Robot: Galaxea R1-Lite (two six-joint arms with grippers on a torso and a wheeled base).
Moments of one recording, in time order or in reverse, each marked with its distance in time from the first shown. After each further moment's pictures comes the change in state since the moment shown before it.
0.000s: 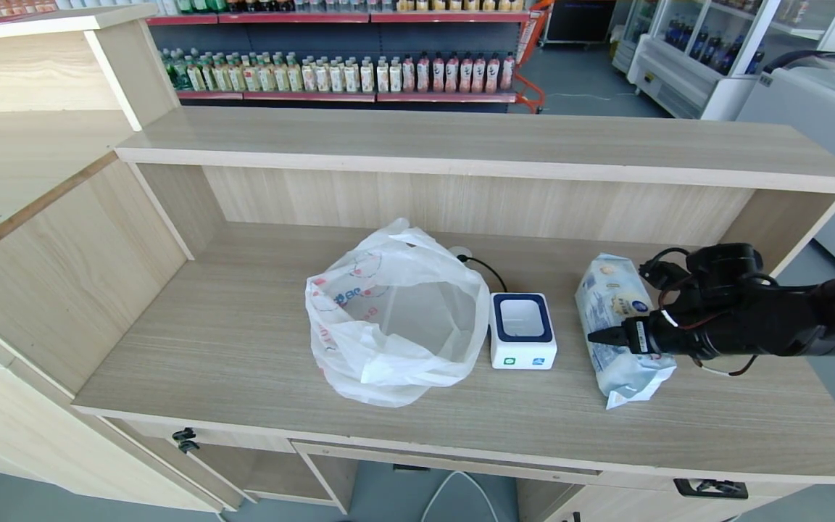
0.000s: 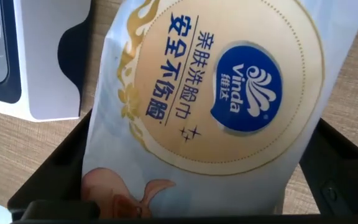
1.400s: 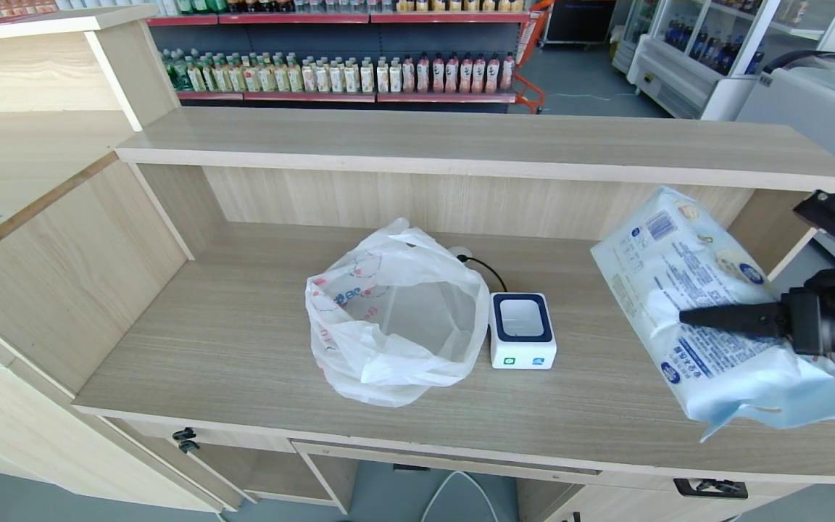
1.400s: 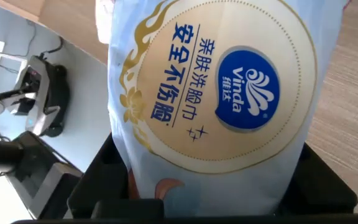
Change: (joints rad) left arm 0.000 0.000 0.000 0.000 0.000 0.000; right arm -0.070 -0.657 0.113 0.441 0.442 -0.007
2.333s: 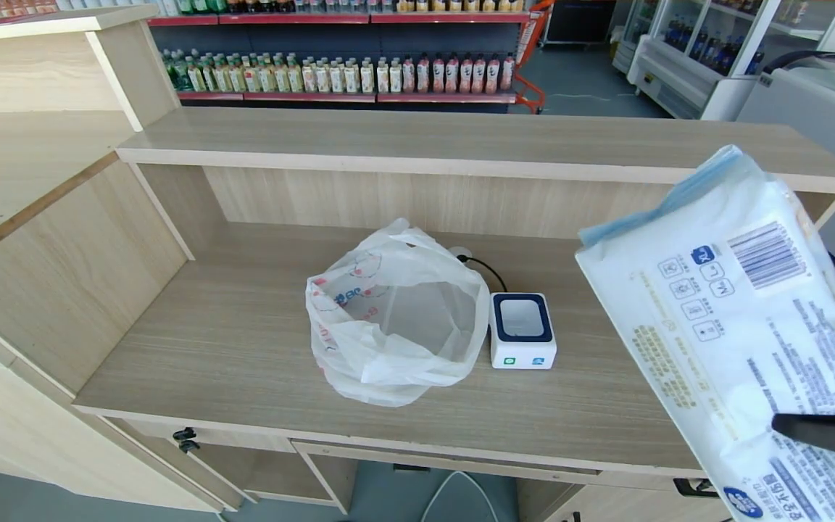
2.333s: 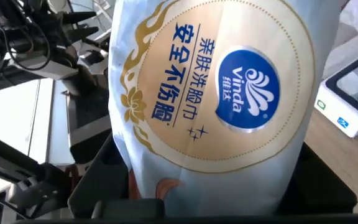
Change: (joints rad) left arm 0.000 0.000 0.000 0.000 0.000 0.000; right arm 0.052 -0.283 0.253 -0.109 0.467 -0.268
